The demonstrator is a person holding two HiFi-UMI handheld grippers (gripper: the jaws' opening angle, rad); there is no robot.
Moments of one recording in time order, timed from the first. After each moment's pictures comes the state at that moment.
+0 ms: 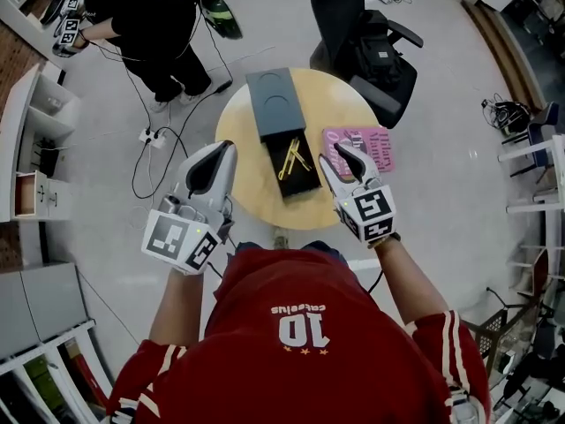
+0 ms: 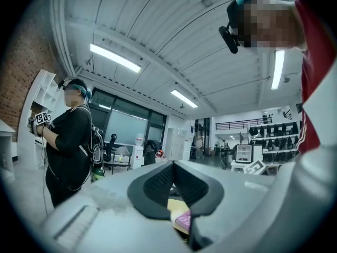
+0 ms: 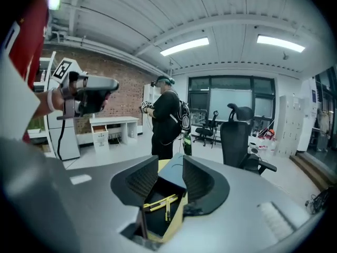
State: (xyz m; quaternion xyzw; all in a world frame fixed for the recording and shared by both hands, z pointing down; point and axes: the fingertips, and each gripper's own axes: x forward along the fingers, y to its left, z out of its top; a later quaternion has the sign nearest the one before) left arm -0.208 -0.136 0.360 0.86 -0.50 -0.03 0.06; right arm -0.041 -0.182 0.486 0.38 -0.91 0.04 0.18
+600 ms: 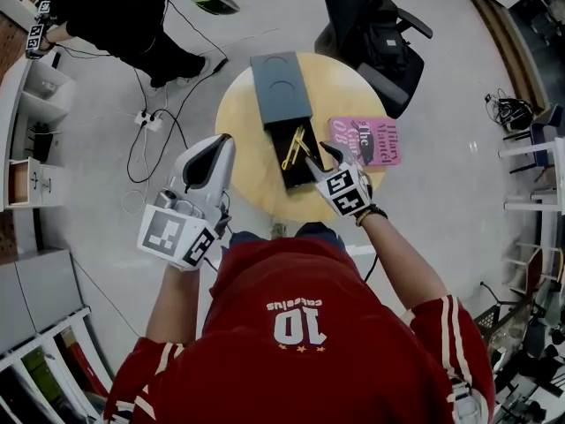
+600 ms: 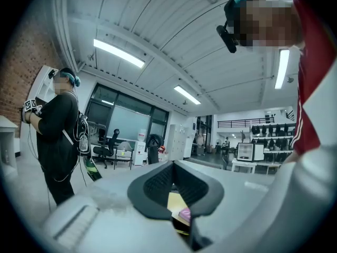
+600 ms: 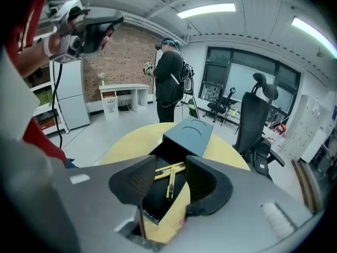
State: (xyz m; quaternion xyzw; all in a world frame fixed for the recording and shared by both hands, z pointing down) left arm -0.228 -0.144 0.390 0.86 -0.51 -0.02 0.08; right arm -0.071 -0.195 0.637 0.30 -0.88 0.05 0.35
